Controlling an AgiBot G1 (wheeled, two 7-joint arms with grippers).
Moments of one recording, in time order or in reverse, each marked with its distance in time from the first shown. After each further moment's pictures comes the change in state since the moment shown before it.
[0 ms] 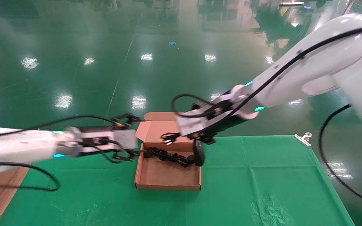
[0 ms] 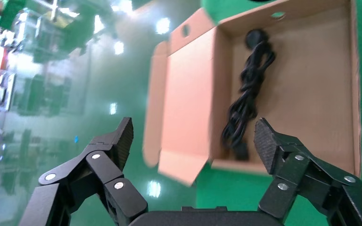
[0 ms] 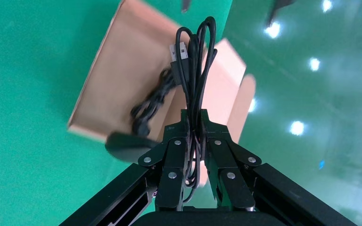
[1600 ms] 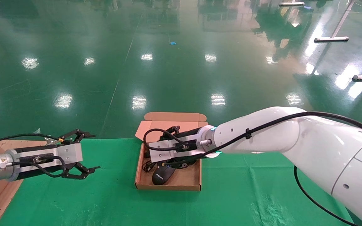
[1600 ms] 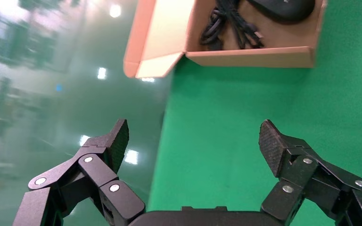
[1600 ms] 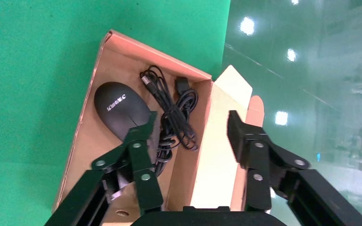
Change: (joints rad) left arm 0.023 -0.140 -0.106 0.302 -0.140 0.107 0.251; right arm -0.149 -0.002 -0.381 0.233 0.198 0.441 0.254
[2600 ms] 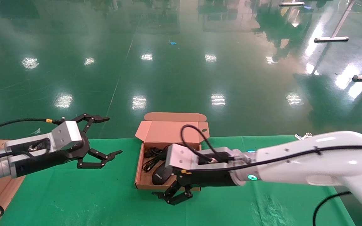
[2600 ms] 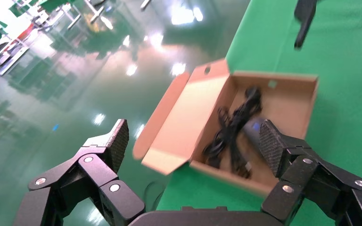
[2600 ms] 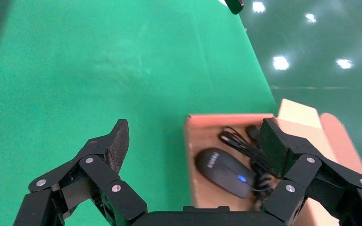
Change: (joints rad) left arm 0.159 -0.090 -0.128 -0.337 -0.210 0.133 -0.341; right arm -0.245 0.267 0.421 0.195 0.224 -0.288 0.096
